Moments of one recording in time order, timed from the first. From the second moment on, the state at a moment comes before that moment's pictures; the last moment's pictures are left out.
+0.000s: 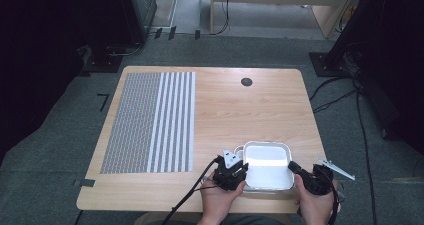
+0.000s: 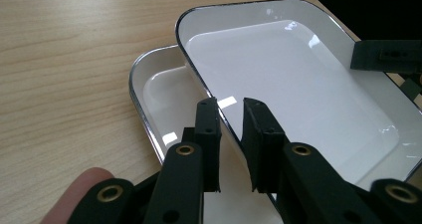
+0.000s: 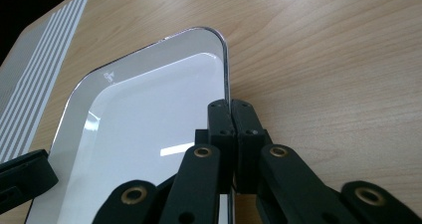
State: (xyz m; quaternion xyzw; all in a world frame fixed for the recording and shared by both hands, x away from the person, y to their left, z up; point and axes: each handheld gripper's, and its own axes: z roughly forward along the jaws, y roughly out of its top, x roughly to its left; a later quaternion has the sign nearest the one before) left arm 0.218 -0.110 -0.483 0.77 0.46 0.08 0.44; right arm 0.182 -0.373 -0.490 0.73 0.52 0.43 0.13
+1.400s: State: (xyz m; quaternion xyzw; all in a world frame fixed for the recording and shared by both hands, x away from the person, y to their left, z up) left arm 0.247 -0.075 -0.472 0.74 0.52 0.06 0.42; right arm 0.194 -0.319 -0.472 0.72 0.52 0.42 0.18
